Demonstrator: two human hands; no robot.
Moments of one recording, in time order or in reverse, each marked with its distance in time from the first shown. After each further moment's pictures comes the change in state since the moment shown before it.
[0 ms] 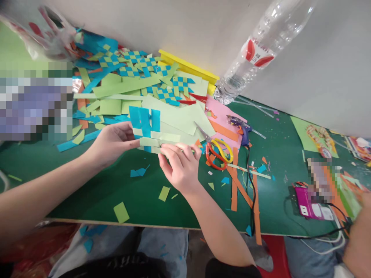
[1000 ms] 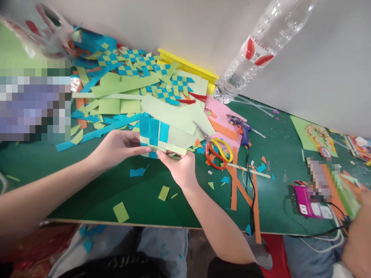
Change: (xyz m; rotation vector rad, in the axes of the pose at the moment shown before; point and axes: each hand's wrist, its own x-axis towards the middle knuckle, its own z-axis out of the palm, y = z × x) left_hand -0.004 0.001 0.006 0.257 -0.100 -0.063; right_hand 0.001 -0.006 0.010 0.817 -0.164 0.895
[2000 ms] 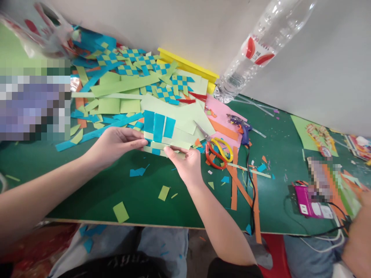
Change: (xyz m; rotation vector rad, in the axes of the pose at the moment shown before) left_hand 0.002 -0.002 -0.005 -0.080 0.080 -0.042; right_hand 0.005 0.008 -0.013 0.031 0.024 0.177
